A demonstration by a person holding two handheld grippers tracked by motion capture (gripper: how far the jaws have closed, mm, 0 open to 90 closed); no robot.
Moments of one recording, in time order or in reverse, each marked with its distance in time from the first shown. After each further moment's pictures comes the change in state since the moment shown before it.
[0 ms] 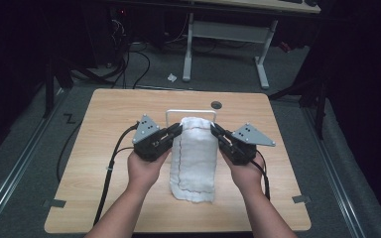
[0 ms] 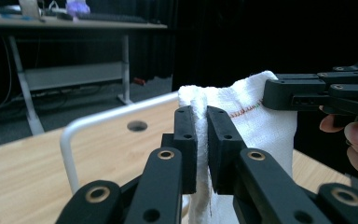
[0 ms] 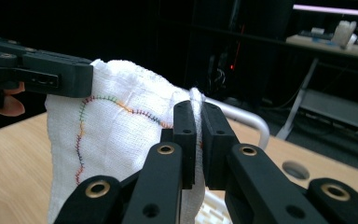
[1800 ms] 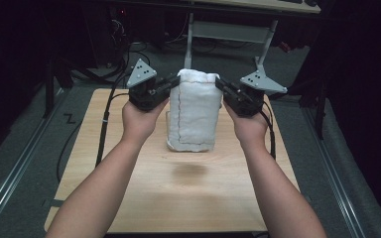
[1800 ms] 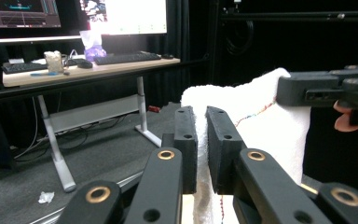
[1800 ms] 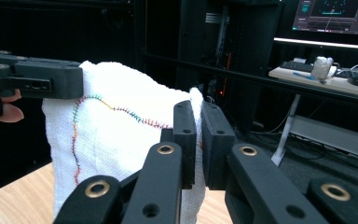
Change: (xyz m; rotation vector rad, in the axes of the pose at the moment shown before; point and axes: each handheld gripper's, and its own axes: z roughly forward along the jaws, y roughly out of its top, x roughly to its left) left arm 0.050 0.102 0.033 -0.053 0.028 0.102; right arm -0.050 0.096 0.037 -0.076 -0.027 0.039
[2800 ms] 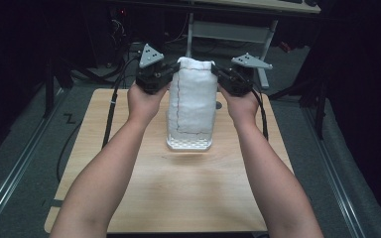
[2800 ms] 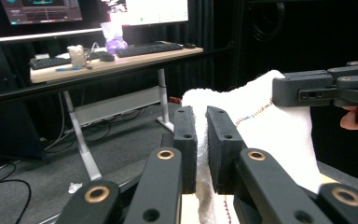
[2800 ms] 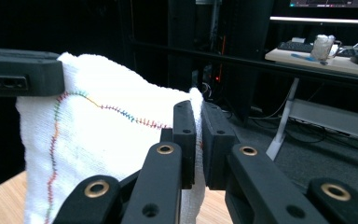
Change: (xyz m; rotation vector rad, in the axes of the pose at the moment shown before) left arm 0.033 0.007 0.044 0.046 0.094 0.029; right arm -0.036 0.002 0.066 0.069 -0.020 0.044
